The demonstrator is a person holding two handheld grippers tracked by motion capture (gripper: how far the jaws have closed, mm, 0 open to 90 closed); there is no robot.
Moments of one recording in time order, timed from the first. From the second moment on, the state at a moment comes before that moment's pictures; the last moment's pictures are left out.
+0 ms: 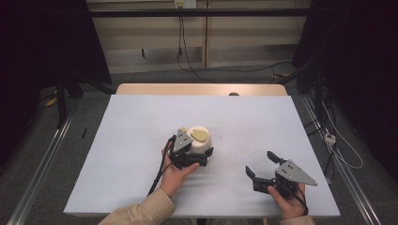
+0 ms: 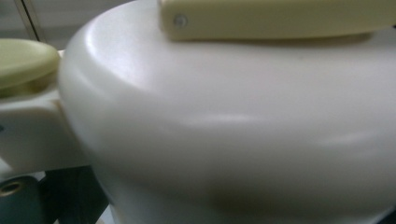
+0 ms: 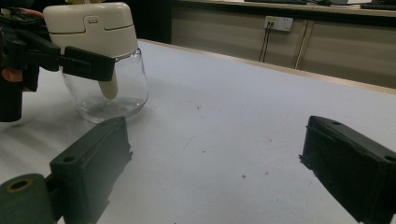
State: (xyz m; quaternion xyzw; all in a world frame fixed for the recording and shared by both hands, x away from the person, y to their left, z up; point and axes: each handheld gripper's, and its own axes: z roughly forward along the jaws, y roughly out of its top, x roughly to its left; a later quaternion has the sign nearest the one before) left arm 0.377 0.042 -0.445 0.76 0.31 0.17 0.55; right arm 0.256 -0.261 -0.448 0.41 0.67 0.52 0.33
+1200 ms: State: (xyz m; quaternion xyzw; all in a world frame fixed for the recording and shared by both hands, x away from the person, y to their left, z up) left arm 0.403 0.039 -0.431 0.76 0.33 0.16 0.54; right arm 0.256 -0.263 -0.449 0.42 0.67 0.52 0.33
